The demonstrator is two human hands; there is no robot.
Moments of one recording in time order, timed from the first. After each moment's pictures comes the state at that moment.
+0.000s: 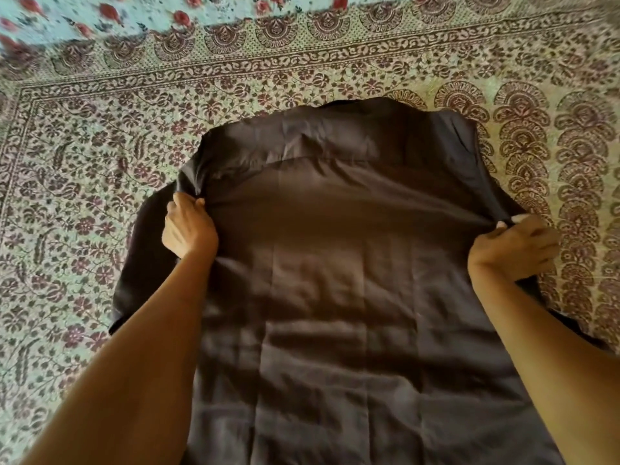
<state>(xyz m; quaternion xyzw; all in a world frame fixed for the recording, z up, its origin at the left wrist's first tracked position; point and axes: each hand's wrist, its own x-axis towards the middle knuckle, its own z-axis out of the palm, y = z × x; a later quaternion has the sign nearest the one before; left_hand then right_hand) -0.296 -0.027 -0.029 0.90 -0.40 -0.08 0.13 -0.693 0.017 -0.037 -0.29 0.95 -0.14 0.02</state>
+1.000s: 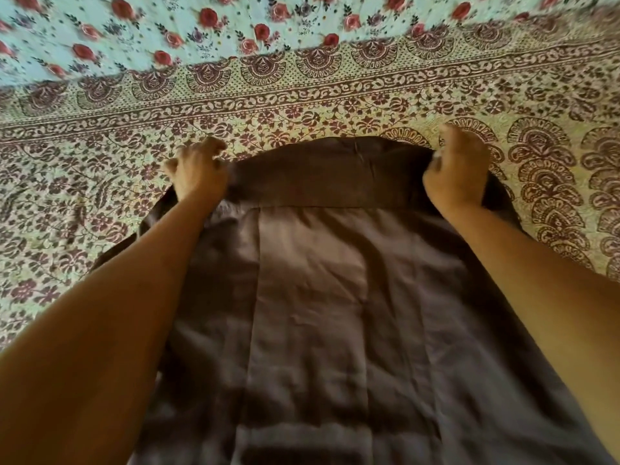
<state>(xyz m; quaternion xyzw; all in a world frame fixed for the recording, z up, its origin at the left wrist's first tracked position) -0.334 -0.182 -0.022 0.79 -0.59 -0.08 0.17 -0.666 -0.160 -0.040 -0.62 0.74 -0.25 0.00</state>
